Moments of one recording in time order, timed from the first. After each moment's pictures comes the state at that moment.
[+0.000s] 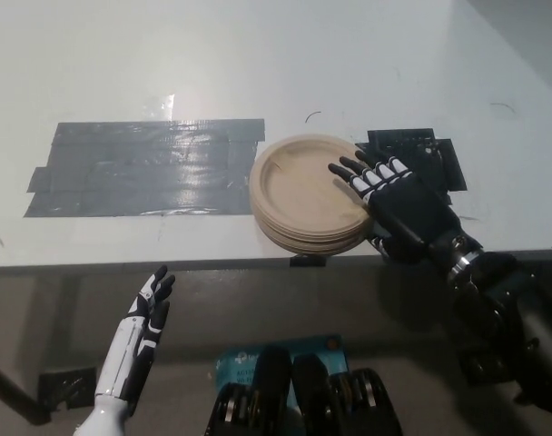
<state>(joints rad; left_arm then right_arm) 0.03 0.10 -0.05 -0.13 0.19 -0.03 -0.03 -0.60 -0.35 0.49 0.37 -0.95 -0.20 -0.08</state>
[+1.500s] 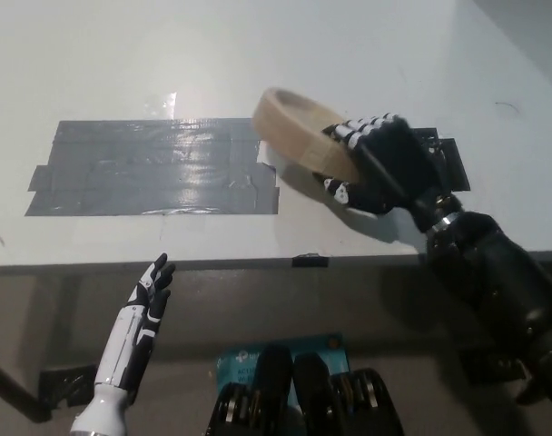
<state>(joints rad) 0.00 0.10 -0.05 -0.13 0.17 -0.03 -0.03 -0.78 -0.28 0.46 0.66 -0.94 -0.38 -0.50</state>
